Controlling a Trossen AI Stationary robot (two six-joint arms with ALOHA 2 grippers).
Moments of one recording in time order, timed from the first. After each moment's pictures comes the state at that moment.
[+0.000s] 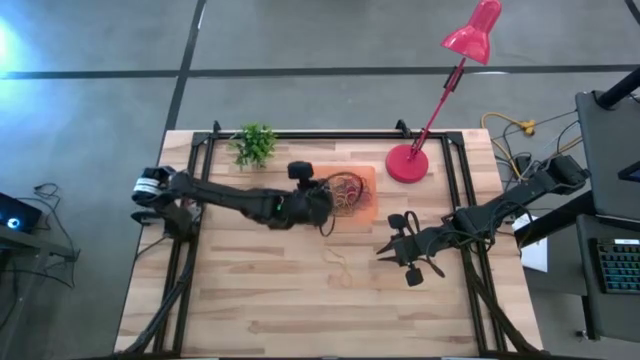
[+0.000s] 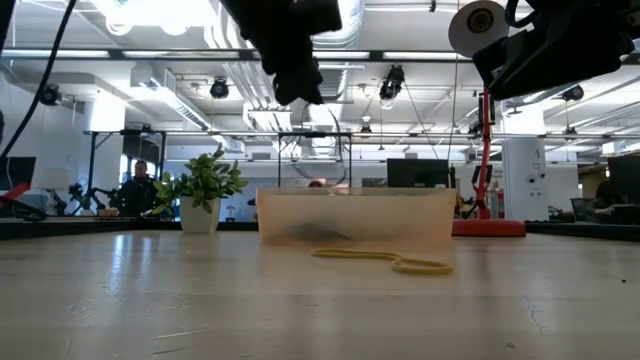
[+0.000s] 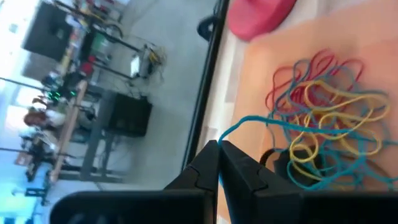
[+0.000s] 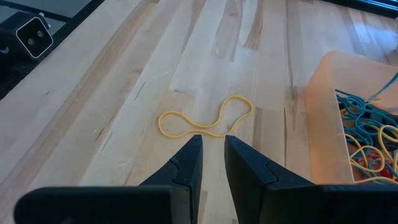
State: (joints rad) left arm -0.11 1.68 1.32 -0.40 -0.92 0.28; right arm 0.43 1.11 0.55 -0.06 0.21 0.05
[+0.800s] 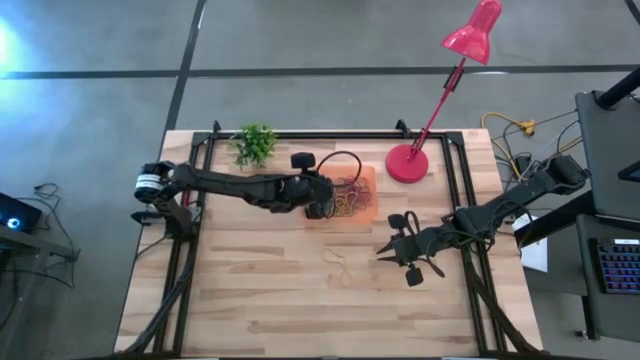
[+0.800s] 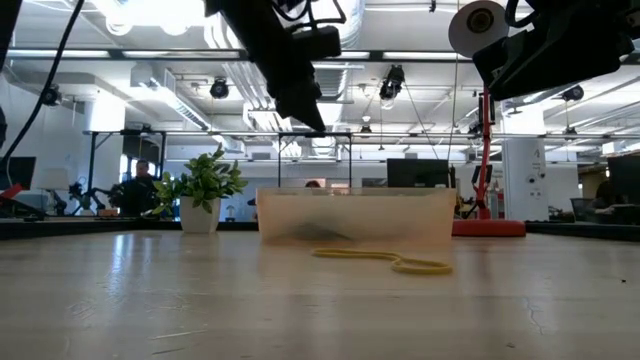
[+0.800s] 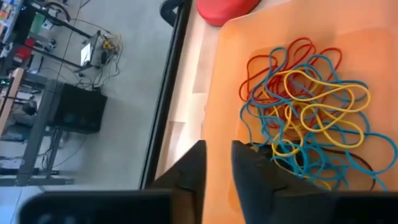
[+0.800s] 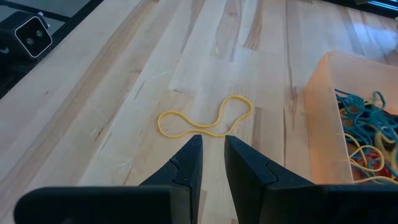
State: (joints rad) left arm 0.02 1.69 1.30 -0.40 -0.66 0.27; right arm 0.43 1.11 0.55 -0.06 0.21 0.05
